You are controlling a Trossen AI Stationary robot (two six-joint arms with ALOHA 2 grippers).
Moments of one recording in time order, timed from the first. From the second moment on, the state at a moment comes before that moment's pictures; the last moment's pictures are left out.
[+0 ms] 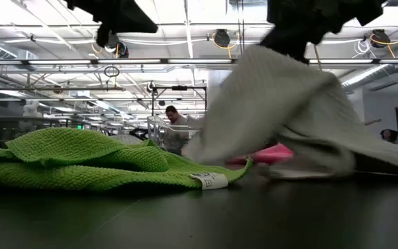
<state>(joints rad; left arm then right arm) -0.17 1.12 0.76 0.04 -0.51 -0.40 0.10 1.19 0.68 0.03 -0.08 0.59</state>
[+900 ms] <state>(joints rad) -0.11 1.23 0.75 0.24 -0.39 -0.38 0.06 1.44 0.68 0.26 -0.03 0.52</state>
